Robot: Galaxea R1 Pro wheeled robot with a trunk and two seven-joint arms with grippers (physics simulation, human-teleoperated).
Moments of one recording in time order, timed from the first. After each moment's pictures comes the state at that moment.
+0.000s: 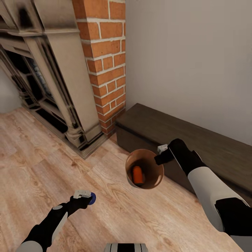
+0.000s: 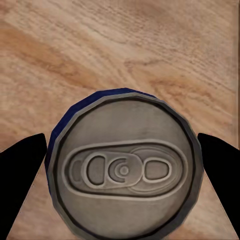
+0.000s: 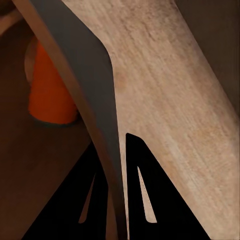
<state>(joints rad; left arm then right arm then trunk) -0.49 0.12 -0.04 -0.67 0.07 0.16 -0.31 -1.07 -0.07 0.20 -0.70 0.34 1.04 0.66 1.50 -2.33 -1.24</state>
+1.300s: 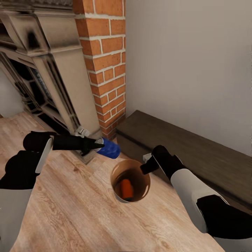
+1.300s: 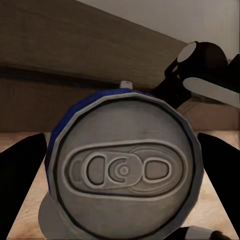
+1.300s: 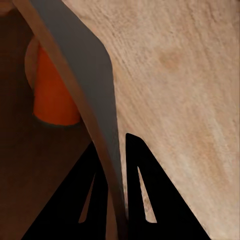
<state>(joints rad) -0.88 0.28 -0.12 -1.47 0.12 1.05 -1.13 -1.07 0.09 0.20 -0.53 0.38 1.04 0.63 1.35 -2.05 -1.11</state>
